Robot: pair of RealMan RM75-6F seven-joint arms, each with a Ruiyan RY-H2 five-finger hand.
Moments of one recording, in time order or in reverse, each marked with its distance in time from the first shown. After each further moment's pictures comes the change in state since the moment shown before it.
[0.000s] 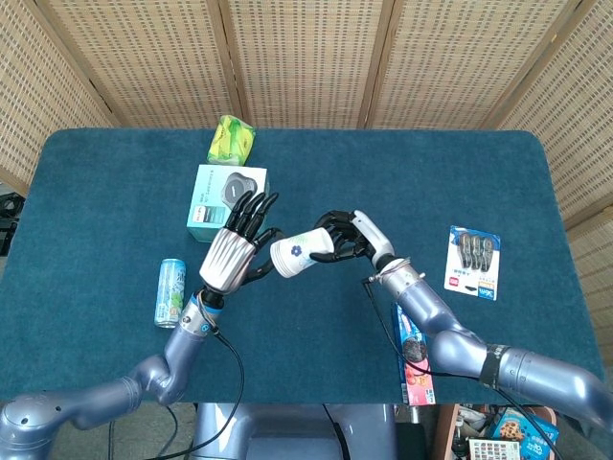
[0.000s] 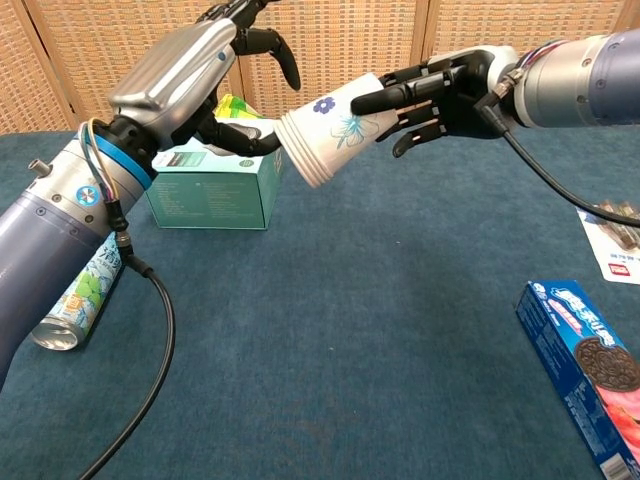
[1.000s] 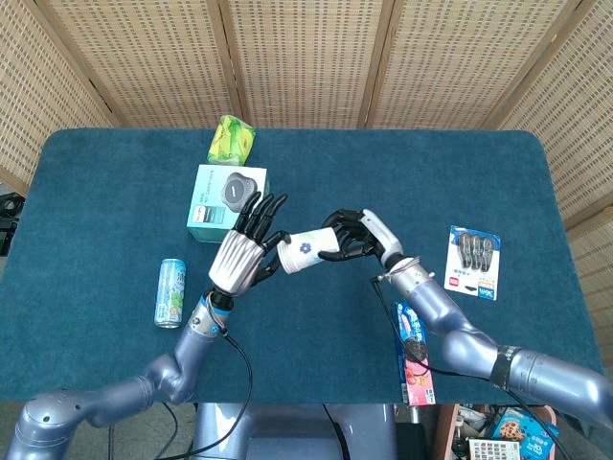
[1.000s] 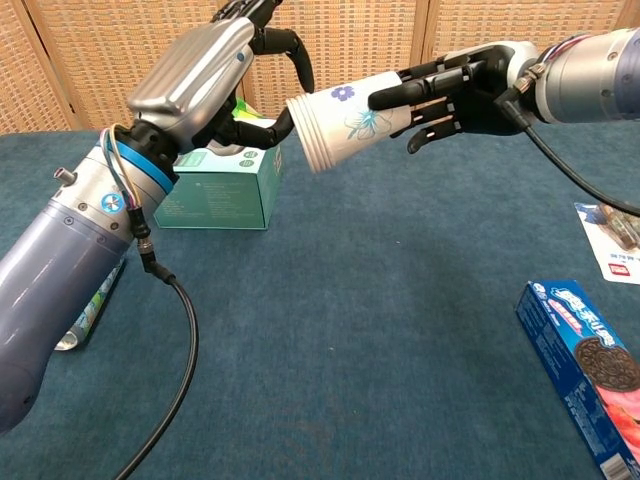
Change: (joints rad) left arm -0.040 -0.067 0.009 0.084 -0.004 0.050 -0.022; right arm -0.031 0.031 0.009 0.001 -0.032 -0.025 0.037
